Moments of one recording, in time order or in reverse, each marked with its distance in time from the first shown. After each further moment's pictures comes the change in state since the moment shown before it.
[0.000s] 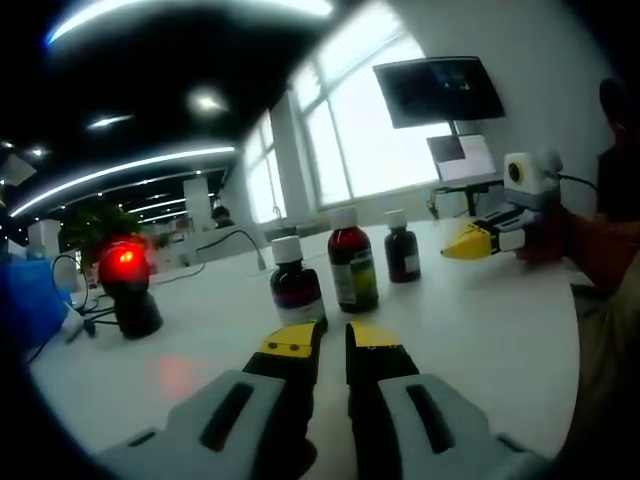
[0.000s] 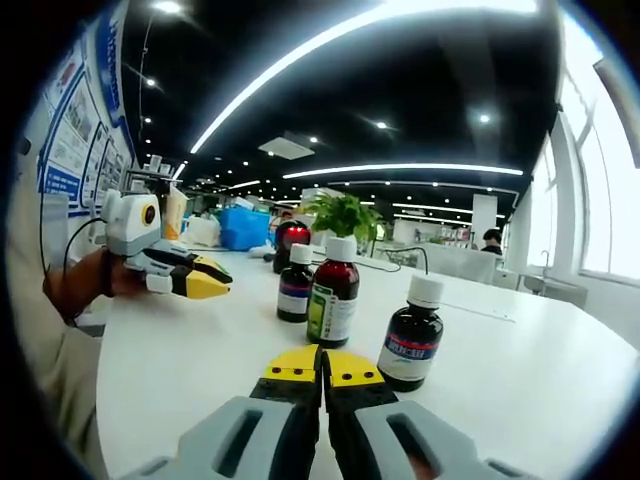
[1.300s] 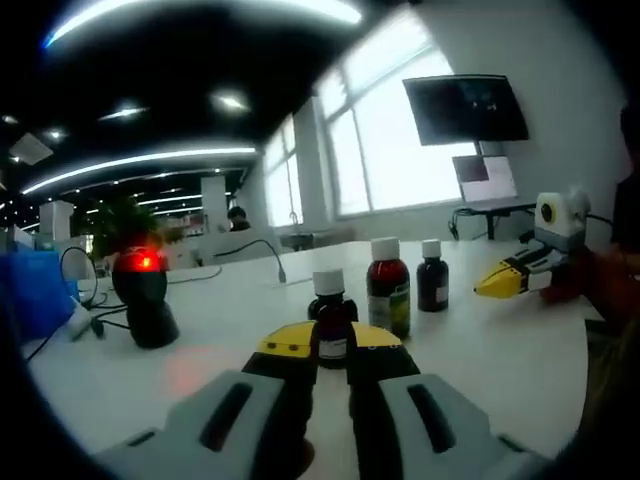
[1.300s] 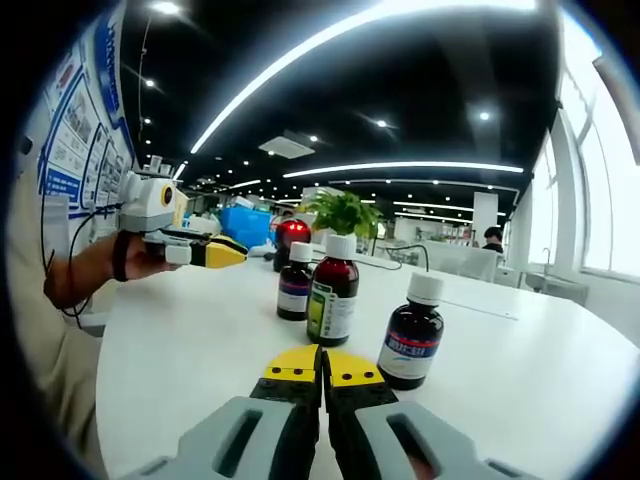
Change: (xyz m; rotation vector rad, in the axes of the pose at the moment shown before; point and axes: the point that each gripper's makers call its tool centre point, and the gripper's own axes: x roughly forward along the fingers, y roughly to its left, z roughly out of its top) left arm 0.016 0.039 0.022 -0.081 -0.031 0.070; right arm 0.001 -0.003 -0.003 0.007 0.006 0.006
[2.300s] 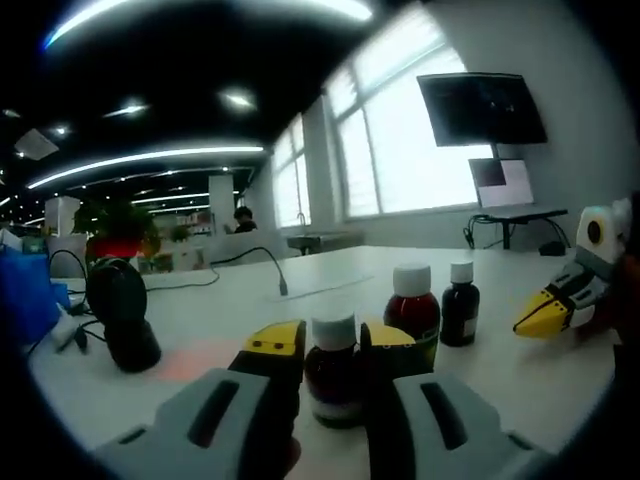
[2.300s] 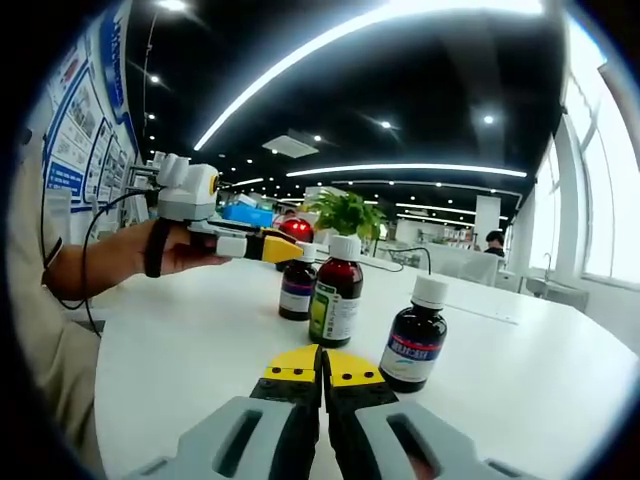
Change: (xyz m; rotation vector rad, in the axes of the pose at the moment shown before) left arm 0.061 0.004 0.015 -0.022 -0.001 0.042; right arm 0.000 0.006 0.002 -0.025 -0.001 0.007
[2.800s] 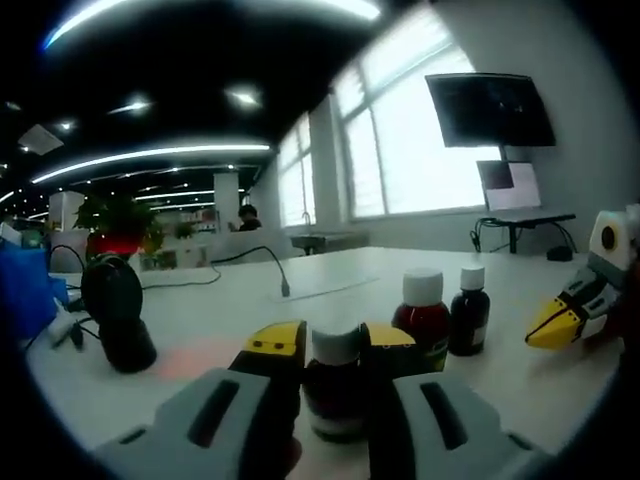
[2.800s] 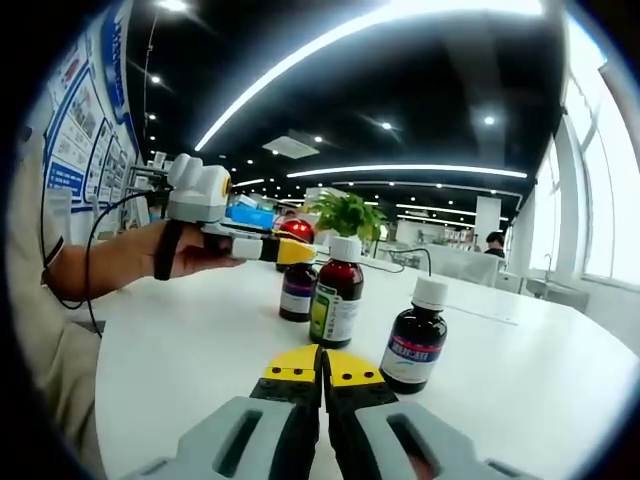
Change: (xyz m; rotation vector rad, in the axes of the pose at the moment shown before) left arm 0.012 0.000 0.001 -0.015 0.001 0.018; right arm 0.000 0.003 0.002 -0.001 -0.004 0.002
